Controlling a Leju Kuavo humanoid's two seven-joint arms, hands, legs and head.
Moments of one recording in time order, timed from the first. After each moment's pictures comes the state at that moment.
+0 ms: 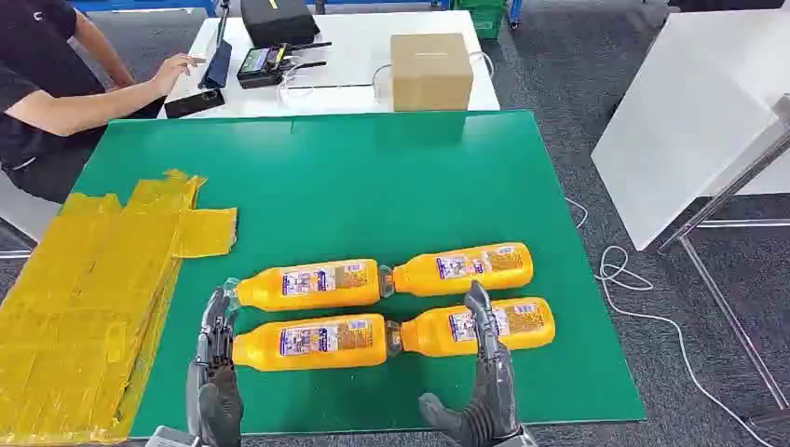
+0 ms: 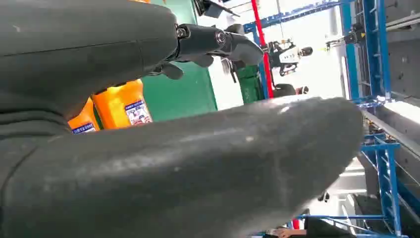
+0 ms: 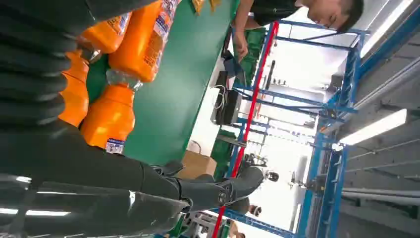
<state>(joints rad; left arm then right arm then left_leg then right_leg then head) 0.38 -0.27 -0.20 -1.75 -0.27 0.20 -0.66 0.27 0.14 0.40 -1.67 0.24 -0.16 -0.63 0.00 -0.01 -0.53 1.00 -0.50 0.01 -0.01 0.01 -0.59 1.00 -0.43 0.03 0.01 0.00</state>
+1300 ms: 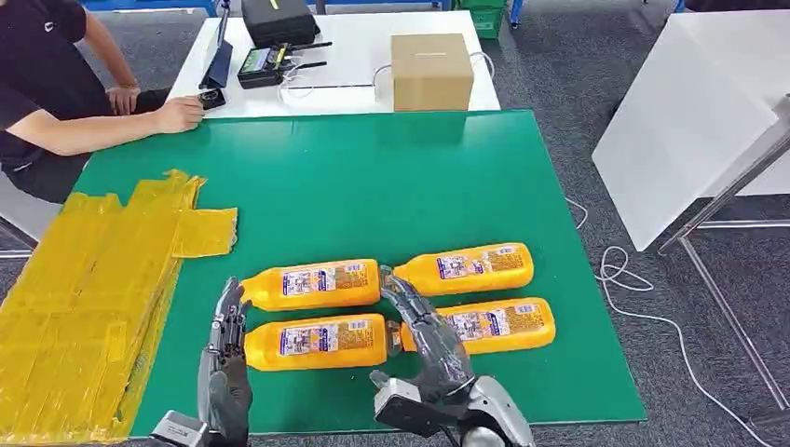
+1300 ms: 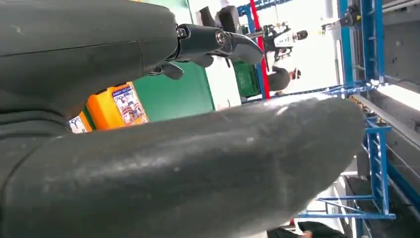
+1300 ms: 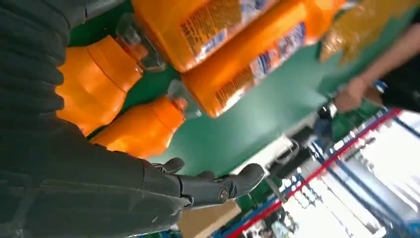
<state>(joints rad) 0.32 -0.26 -0.20 -1.70 -0.26 0.12 -0.66 0.00 0.08 0.53 -1.42 0.73 -0.10 -0.23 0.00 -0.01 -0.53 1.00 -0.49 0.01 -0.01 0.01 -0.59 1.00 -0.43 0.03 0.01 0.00</state>
